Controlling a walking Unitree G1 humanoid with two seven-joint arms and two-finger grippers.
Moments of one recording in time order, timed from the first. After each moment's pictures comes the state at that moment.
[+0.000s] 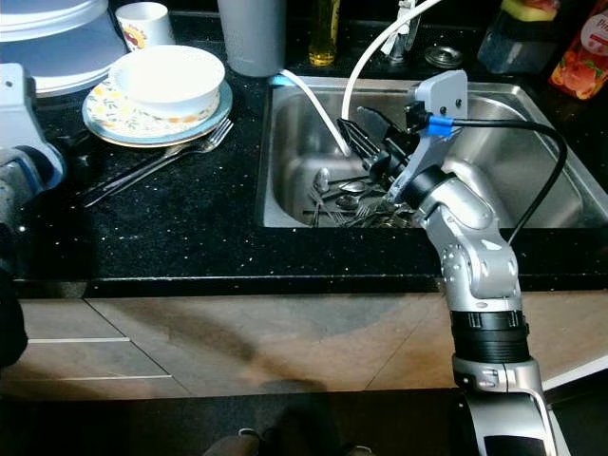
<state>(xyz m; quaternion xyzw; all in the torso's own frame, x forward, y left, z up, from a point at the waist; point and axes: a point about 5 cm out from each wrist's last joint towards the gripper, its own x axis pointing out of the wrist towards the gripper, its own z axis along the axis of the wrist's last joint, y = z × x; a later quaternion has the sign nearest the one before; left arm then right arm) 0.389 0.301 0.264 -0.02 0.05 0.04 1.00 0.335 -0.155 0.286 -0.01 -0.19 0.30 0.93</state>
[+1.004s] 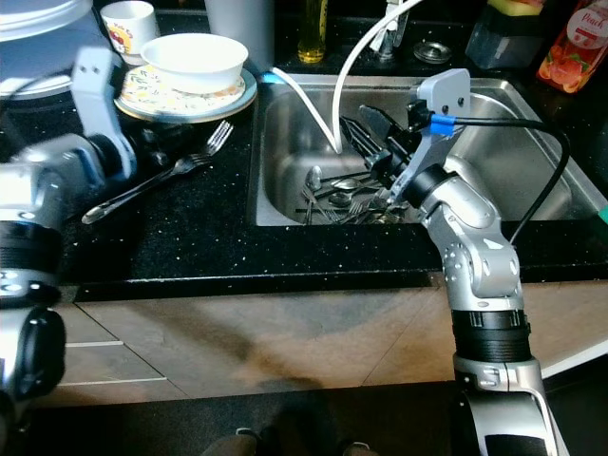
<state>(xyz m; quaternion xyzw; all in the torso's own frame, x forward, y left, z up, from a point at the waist) 0.372 0.227 0.316 0.01 -0.03 -0.23 0.97 0.336 -0.156 0.289 -0.01 -0.20 0.30 0.93</state>
